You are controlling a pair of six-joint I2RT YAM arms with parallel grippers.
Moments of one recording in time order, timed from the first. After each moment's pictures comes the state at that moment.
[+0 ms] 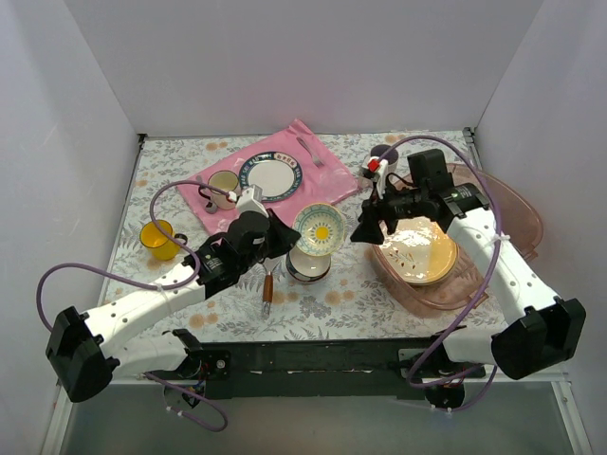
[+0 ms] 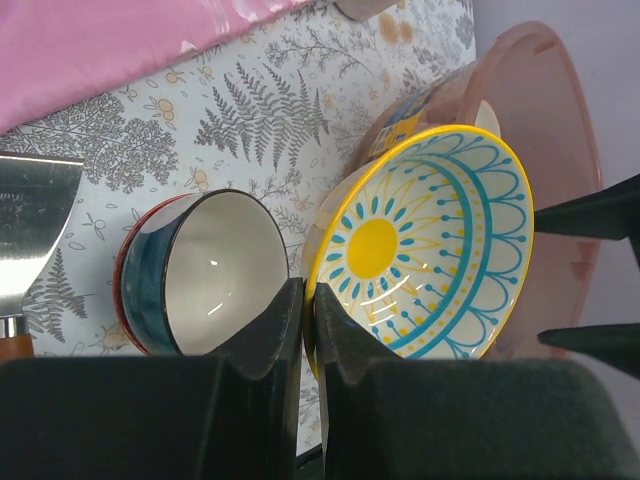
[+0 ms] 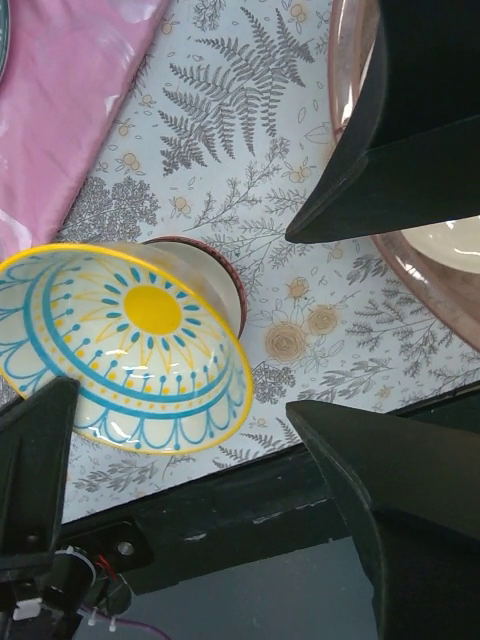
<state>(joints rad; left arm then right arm) -0.84 1.10 0.83 -0.18 -0.25 -0.97 0.35 1.28 1.25 -0.81 -0.86 -0.39</state>
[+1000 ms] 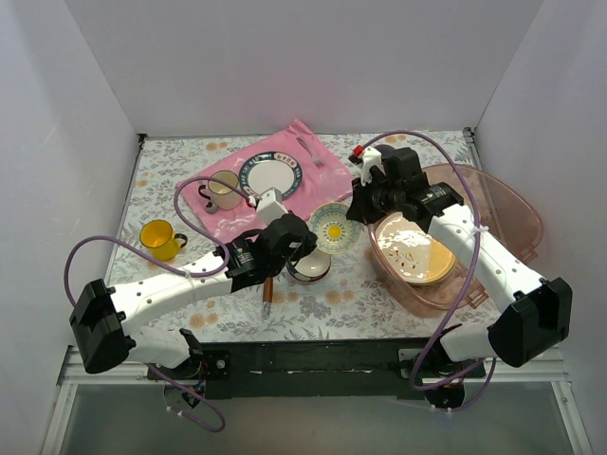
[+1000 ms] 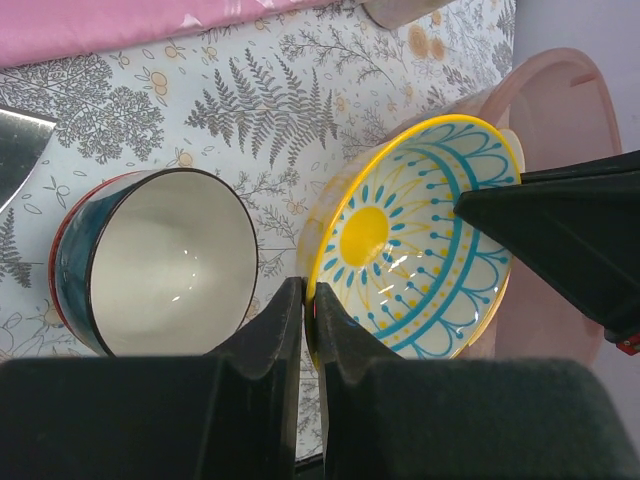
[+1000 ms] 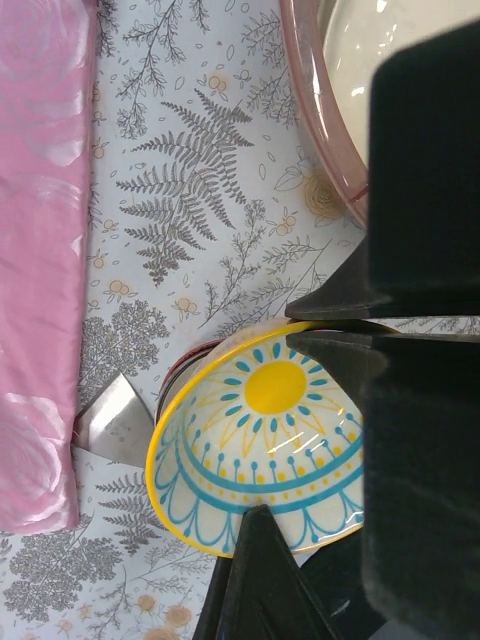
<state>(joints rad) -1.01 1.29 1.01 -0.31 -0.51 -1.18 0.52 1.35 1.25 -0.62 -0.33 0.03</state>
